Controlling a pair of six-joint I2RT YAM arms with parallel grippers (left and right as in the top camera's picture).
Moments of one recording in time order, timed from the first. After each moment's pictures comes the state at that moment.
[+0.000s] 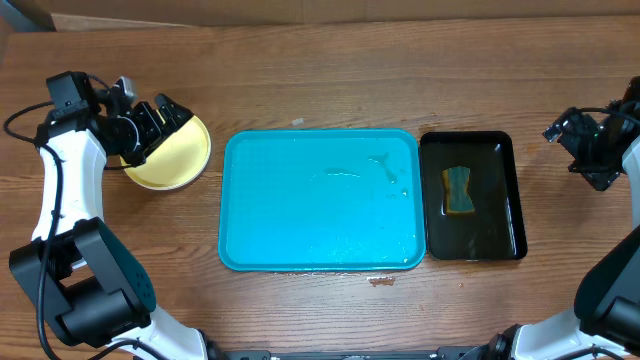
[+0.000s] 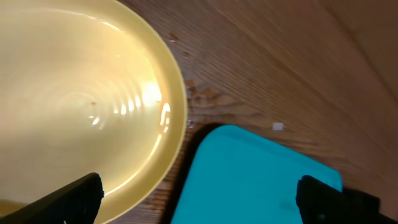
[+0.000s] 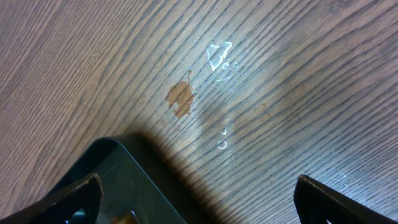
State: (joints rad) left arm 0.39 1.83 1.43 -0.75 0.53 -0.23; right arm -0.44 1.76 1.37 -0.84 -0.15 0.38
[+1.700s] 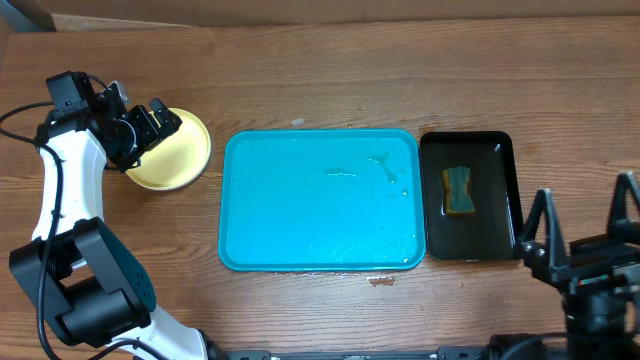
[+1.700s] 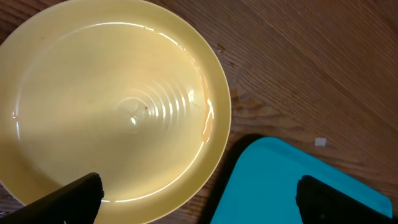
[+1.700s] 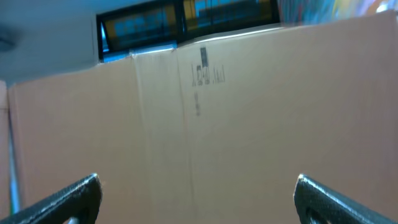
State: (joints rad) left arm 0.39 1.83 1.43 -0.75 0.38 -0.23; right arm 0.01 0.17 0.55 0.13 -0.12 0.21
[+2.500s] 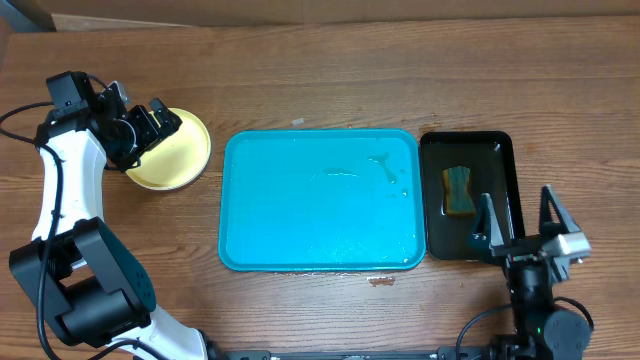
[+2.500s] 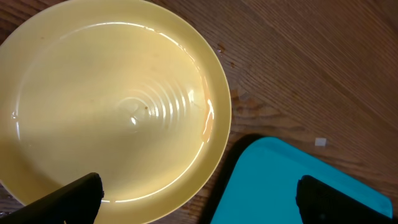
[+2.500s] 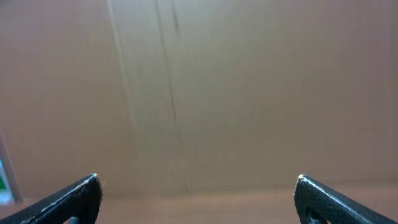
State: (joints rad) left arm 0.39 1.83 1.43 -0.75 0.38 -0.23; right arm 0.01 0.01 0.02 0.30 -0.11 0.20
